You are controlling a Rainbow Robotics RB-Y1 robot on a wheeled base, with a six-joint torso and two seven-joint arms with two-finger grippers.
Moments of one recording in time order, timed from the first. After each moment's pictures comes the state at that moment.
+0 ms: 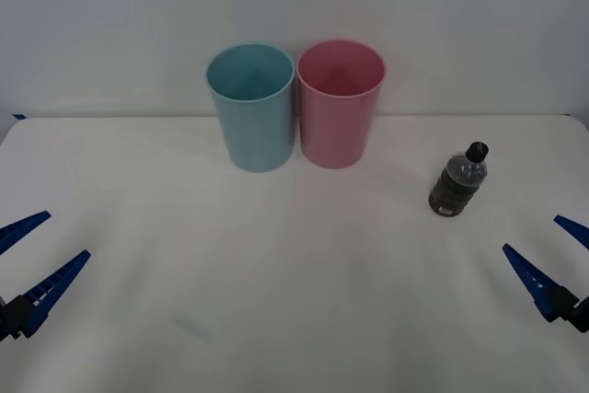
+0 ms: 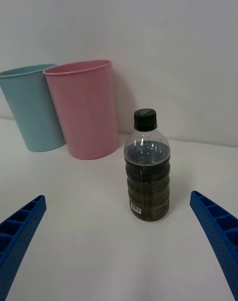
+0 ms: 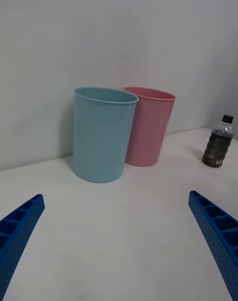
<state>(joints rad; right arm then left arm) 0.40 -0.38 -0.40 -1.69 1.00 -0.93 0.10 0.35 0.40 0.52 -1.66 -0.96 -1.22 0.00</state>
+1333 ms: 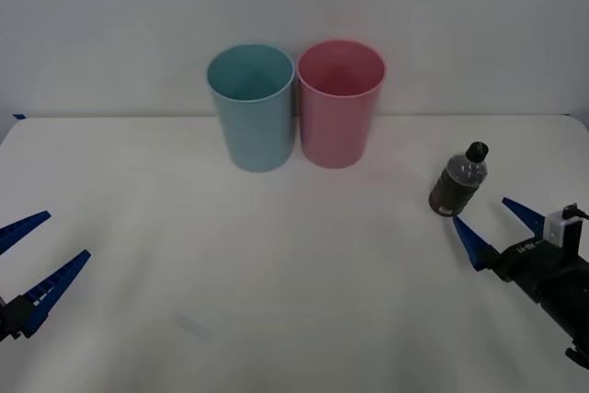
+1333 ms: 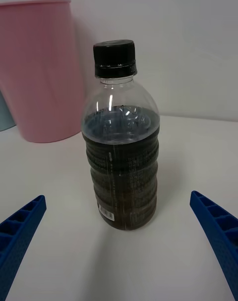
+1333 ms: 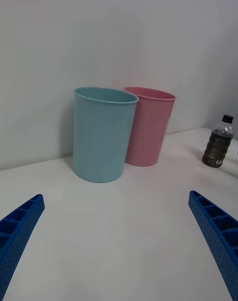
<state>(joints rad) 0.09 -0.38 -0.20 -1.34 1.02 -0.68 0.25 0.35 0.40 0.52 -1.66 -0.96 -1.22 0.00</state>
